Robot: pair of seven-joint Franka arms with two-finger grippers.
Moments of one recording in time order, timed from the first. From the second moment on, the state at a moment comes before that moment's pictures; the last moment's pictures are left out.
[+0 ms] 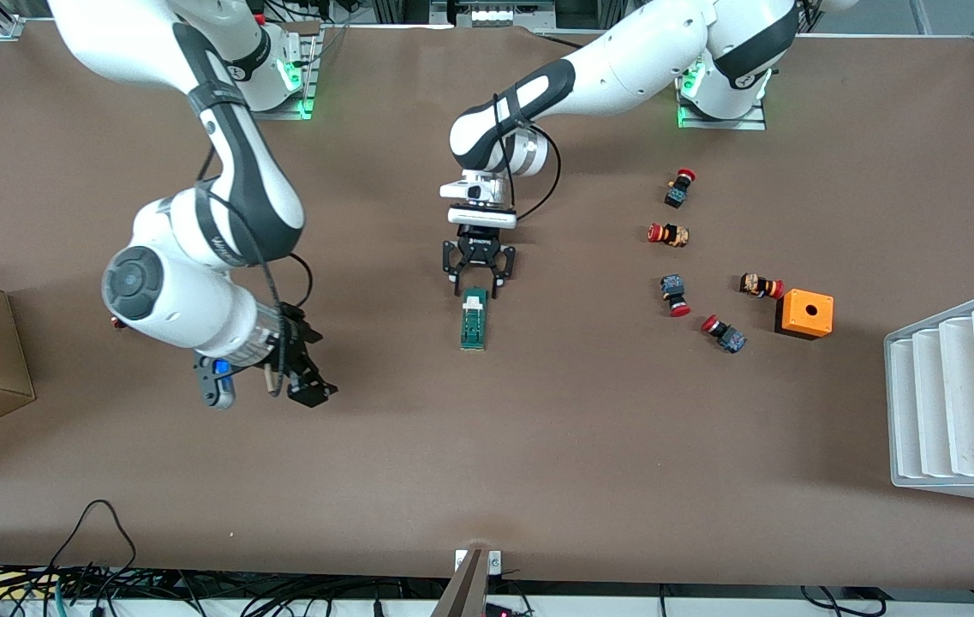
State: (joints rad) left arm -0.54 0.94 -0.55 -1.78 2.11 2.00 -2.54; right arm 0.36 0.62 -0.03 -1.37 0.26 2.09 1.40
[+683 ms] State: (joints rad) left arm -0.56 0.94 -0.54 -1.78 2.11 1.98 -2.55; right arm 0.59 0.72 -0.13 -1.37 0.26 2.23 1.71
